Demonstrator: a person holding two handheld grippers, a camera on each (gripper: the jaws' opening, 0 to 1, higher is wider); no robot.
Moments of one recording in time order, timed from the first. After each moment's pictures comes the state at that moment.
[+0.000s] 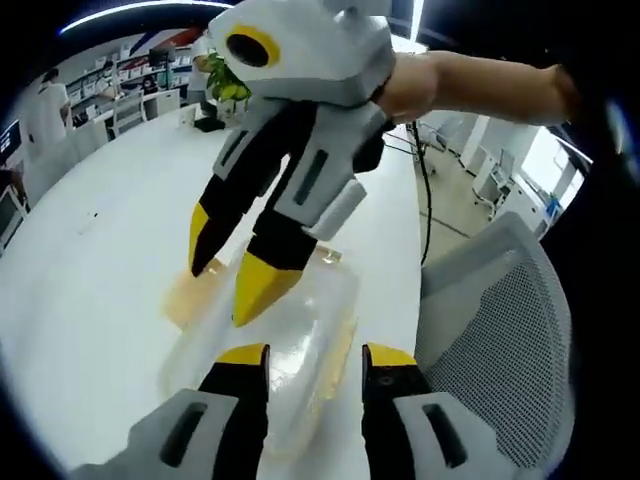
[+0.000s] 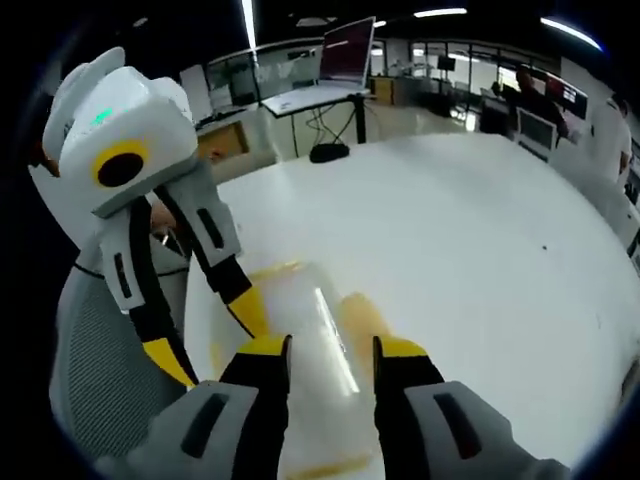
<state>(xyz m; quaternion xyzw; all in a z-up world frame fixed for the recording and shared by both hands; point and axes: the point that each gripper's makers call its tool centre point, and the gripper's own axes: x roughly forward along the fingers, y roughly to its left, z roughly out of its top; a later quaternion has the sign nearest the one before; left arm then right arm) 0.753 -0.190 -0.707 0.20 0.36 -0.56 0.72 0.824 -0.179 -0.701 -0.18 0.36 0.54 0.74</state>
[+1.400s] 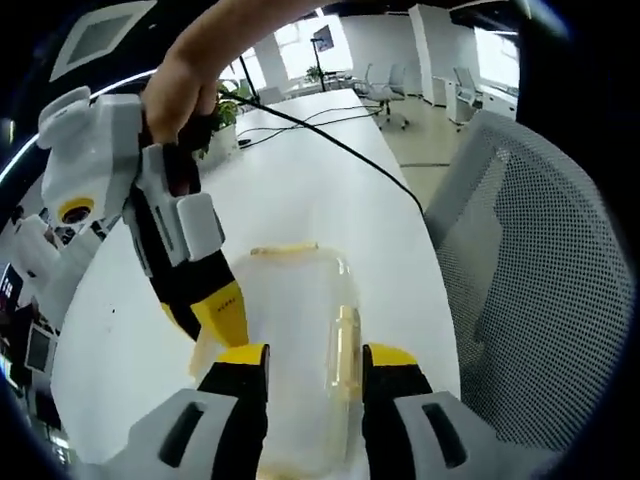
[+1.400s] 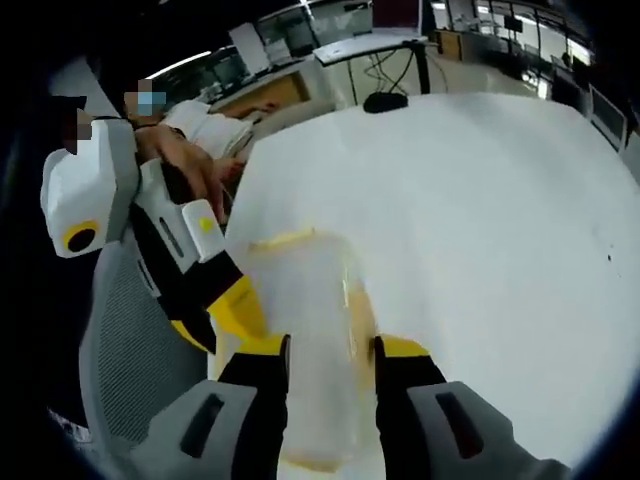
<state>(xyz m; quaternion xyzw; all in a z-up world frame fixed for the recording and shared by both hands) 0.753 -0.197 -0.719 0.37 0.20 -0.59 0.69 0.819 -0.177 -0.723 -0.21 0.44 0.63 0.60</state>
